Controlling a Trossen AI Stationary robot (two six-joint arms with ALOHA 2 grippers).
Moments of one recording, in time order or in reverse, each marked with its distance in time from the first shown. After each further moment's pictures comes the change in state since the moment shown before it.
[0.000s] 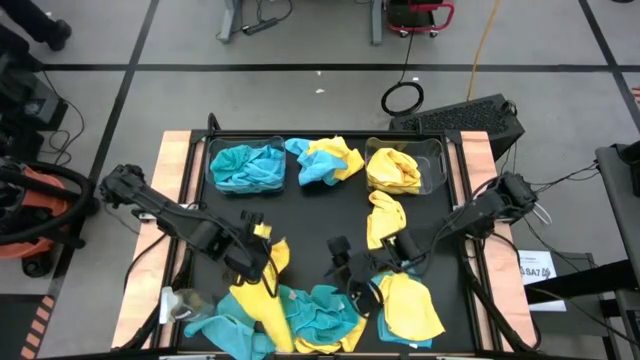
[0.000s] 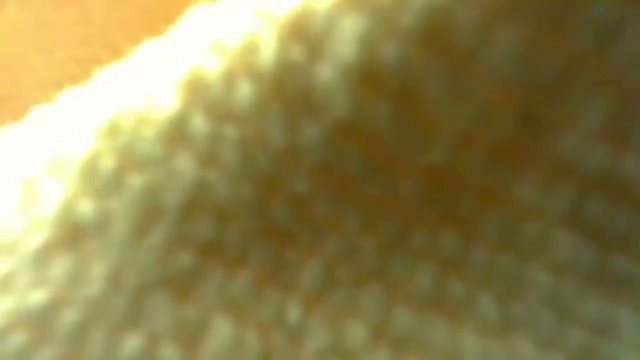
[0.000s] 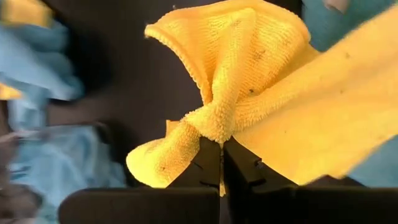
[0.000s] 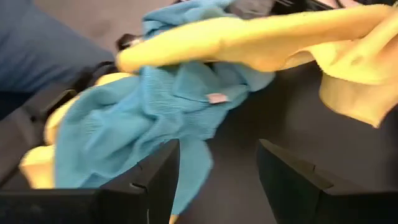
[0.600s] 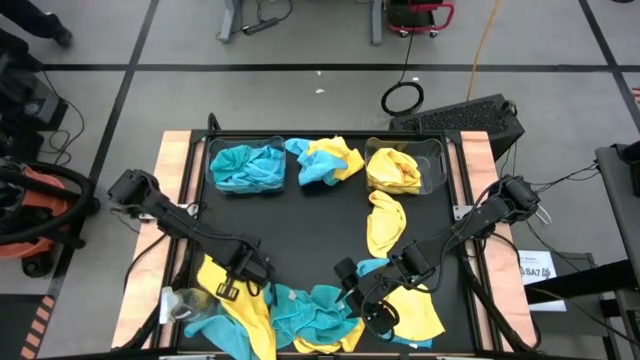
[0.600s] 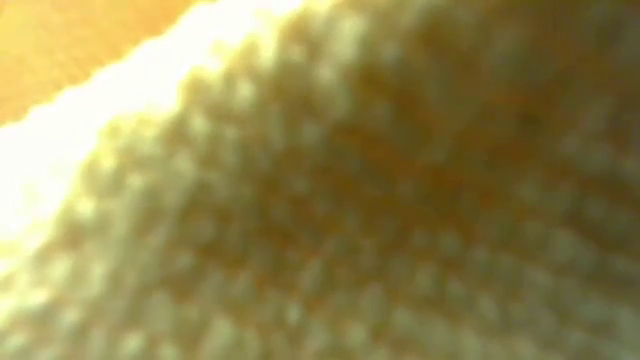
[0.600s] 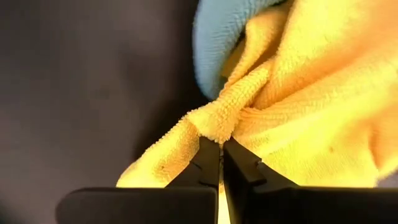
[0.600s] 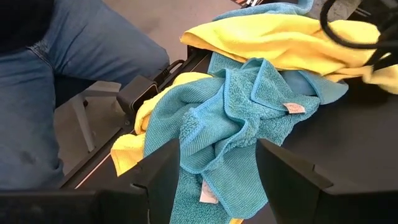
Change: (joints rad) left arm 0.001 0.100 -0.403 0.293 0.409 0.008; right arm 0.110 0.000 0.000 -0.021 -0.087 0.007
